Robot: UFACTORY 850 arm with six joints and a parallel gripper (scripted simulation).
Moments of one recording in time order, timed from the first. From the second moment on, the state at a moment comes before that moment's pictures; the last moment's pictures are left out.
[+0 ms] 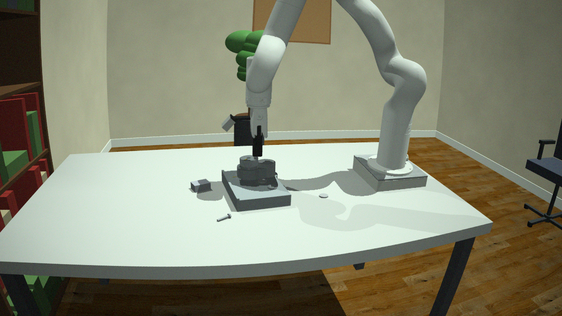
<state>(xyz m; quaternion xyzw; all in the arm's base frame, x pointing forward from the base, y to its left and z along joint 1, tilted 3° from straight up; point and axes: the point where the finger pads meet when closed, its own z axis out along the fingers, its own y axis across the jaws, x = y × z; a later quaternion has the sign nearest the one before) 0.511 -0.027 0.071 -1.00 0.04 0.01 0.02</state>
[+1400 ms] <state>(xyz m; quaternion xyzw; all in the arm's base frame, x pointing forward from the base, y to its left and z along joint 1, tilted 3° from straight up) 0.510 -0.026 0.044 -1.00 0.04 0.01 0.02</state>
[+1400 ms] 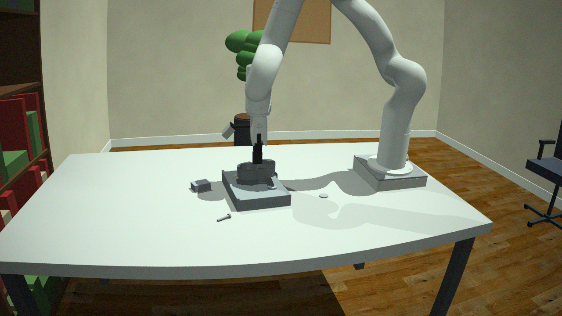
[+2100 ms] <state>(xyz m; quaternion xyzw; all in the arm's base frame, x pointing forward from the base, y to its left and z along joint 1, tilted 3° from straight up) 0.510 -0.025 0.047 -1.00 0.04 0.01 0.02</state>
